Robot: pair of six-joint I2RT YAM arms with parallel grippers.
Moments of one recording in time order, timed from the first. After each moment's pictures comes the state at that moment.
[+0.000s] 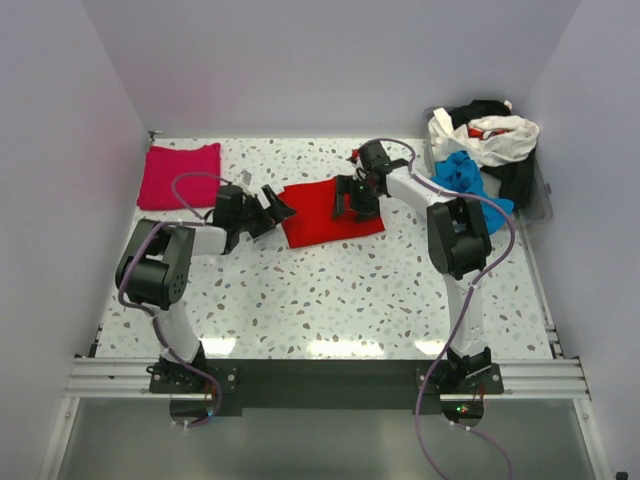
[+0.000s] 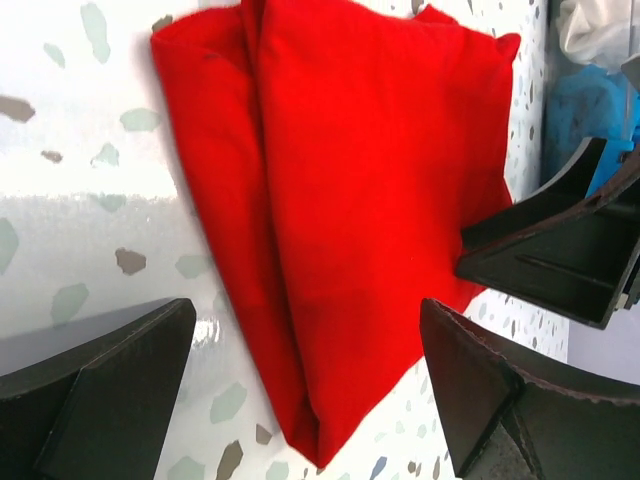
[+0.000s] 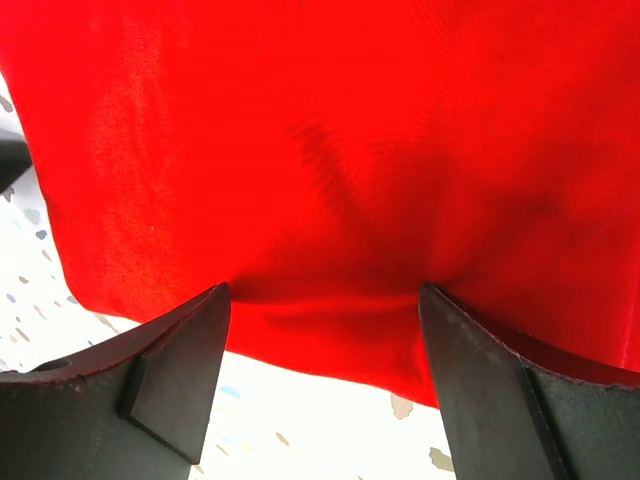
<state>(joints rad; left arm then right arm) -0.22 1.82 0.83 0.43 0.37 -0.76 0.39 2.21 1.73 -0.64 -0.30 0.38</state>
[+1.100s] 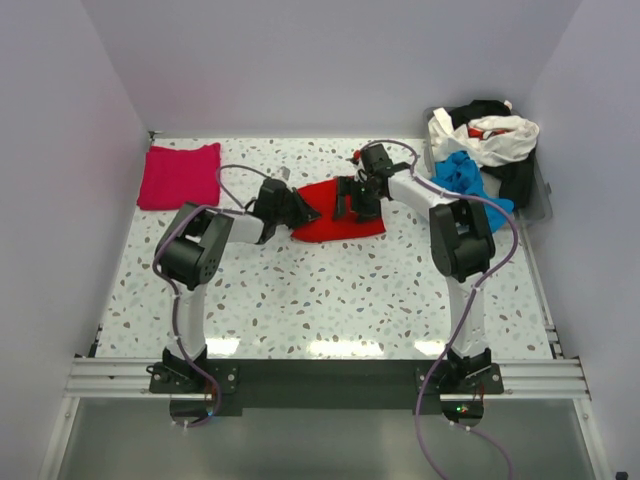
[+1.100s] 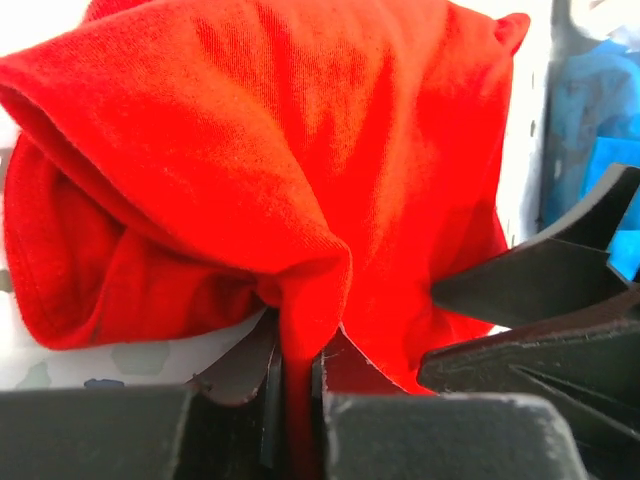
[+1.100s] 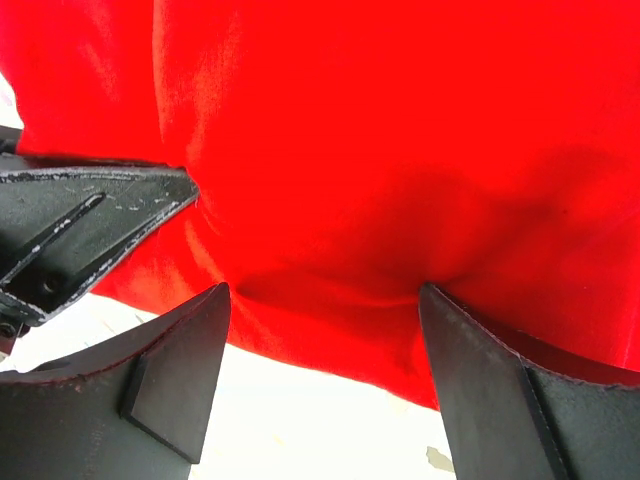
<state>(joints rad) -0.41 2.09 1.10 0.43 0.25 -0.86 0.39 2.17 1.67 -0.59 -0.30 0.38</state>
